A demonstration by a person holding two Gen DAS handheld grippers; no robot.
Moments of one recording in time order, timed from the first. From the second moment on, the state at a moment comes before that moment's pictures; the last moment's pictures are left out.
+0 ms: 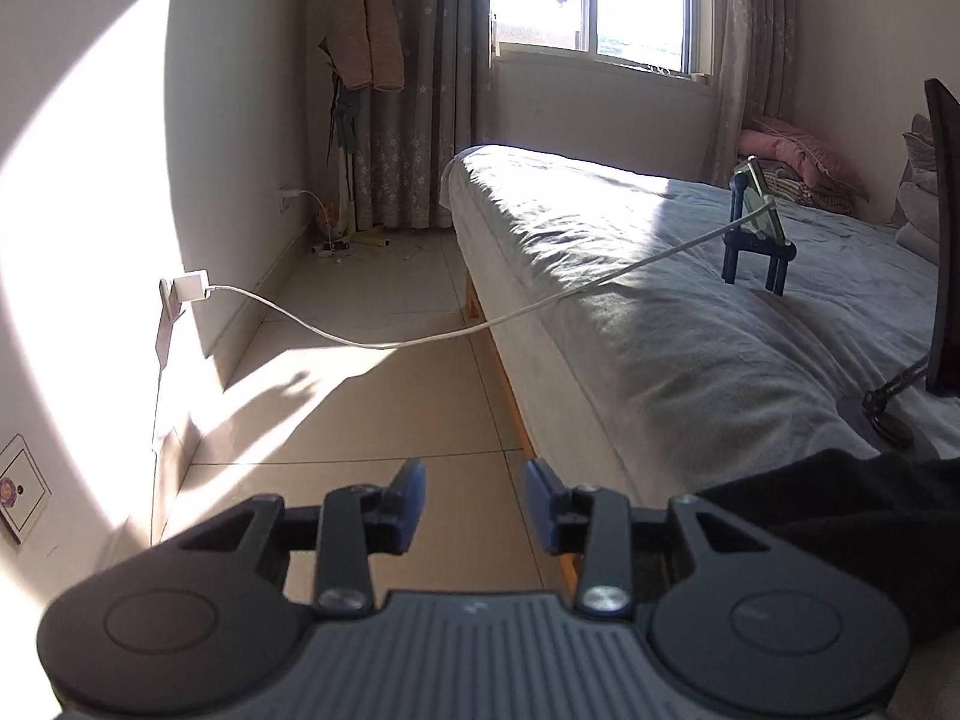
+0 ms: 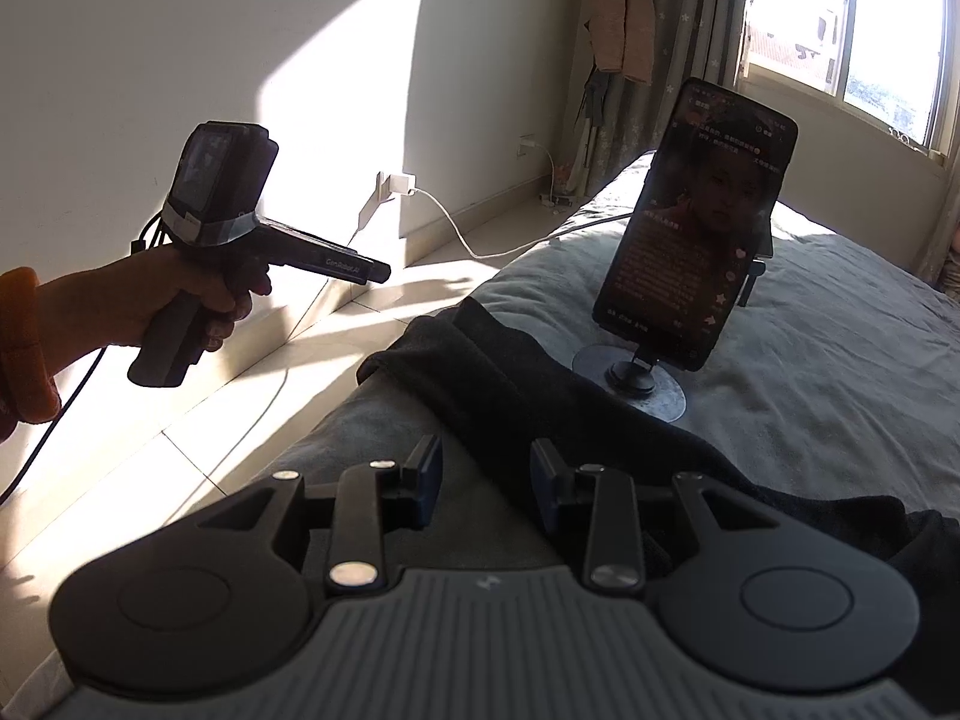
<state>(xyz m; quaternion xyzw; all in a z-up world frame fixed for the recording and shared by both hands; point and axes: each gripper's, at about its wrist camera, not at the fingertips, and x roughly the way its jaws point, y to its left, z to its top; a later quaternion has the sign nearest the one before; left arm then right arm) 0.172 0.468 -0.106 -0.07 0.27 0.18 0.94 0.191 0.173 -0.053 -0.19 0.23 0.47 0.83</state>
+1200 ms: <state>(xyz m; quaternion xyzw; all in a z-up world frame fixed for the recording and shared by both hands) 0.075 0.411 -0.115 0.04 0.20 0.18 0.96 0.169 0.190 -0.065 -0.28 0.20 0.46 0.82</state>
